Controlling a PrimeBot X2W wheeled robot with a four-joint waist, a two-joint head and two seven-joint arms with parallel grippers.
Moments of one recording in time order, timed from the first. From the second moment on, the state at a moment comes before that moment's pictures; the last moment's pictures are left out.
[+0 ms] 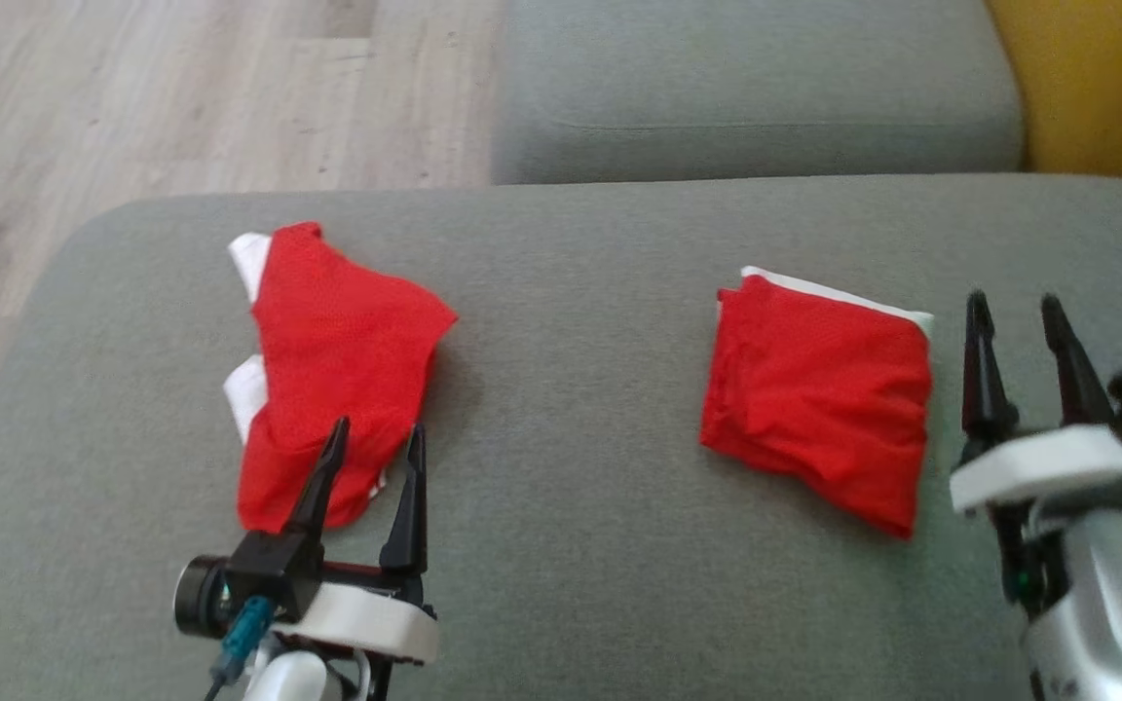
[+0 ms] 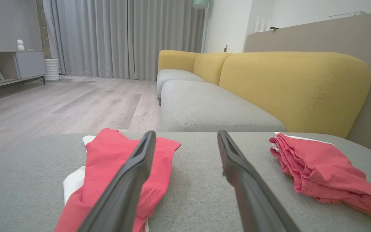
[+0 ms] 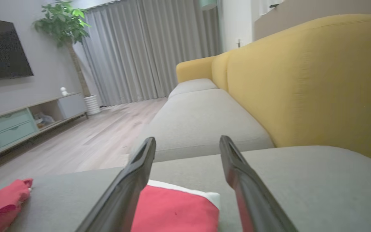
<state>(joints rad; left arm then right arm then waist) -0.10 0.14 -0.40 0.24 -0.33 0.08 -0.23 -0.31 -0.17 0.02 0.54 0.31 0.13 -0.25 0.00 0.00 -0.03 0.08</state>
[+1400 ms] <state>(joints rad) -0.27 0.06 -0.42 0.31 -0.29 0.03 -0.25 -0.57 -0.08 -0.21 0.82 0.06 0.13 -0.09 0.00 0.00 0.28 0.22</state>
